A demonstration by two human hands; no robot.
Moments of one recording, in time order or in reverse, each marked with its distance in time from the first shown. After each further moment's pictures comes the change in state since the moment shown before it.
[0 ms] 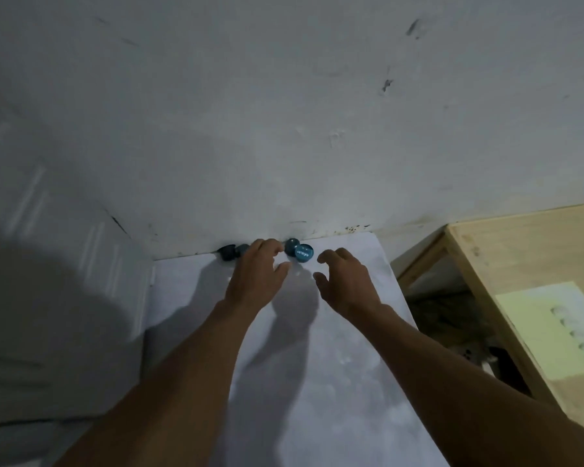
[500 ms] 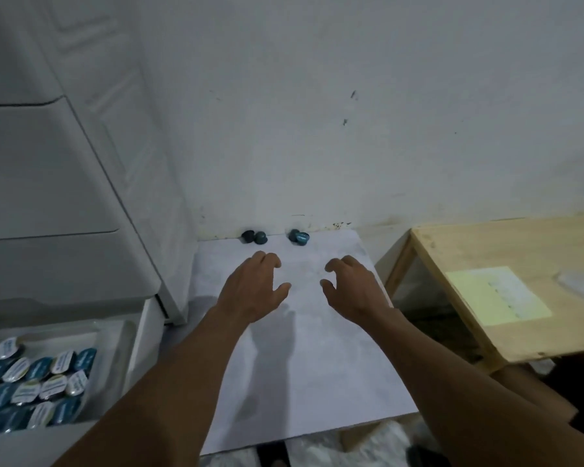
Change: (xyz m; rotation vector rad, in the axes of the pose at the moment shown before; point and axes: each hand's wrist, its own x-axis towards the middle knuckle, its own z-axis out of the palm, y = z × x) left_hand -0.209 0.069 -0.087 0.282 0.031 0.156; right_hand -0.207 -0.025 -0.056 -0.080 0.122 -0.131
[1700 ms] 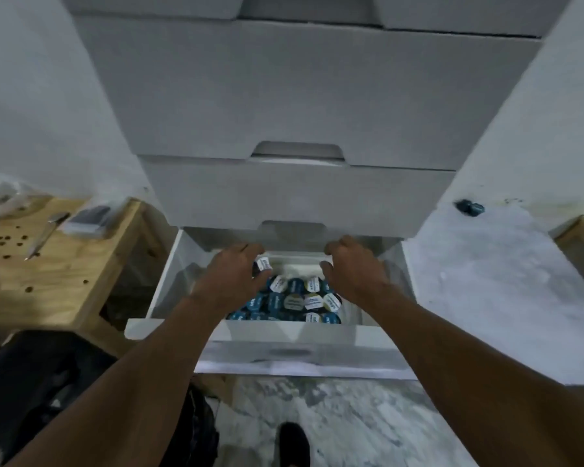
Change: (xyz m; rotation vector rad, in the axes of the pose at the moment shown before) left_hand -0.225 -0.380 -0.197 0.080 -0.076 -0.220; right_hand -0.037 -0.425 0.165 -0.122 -0.162 -0.197
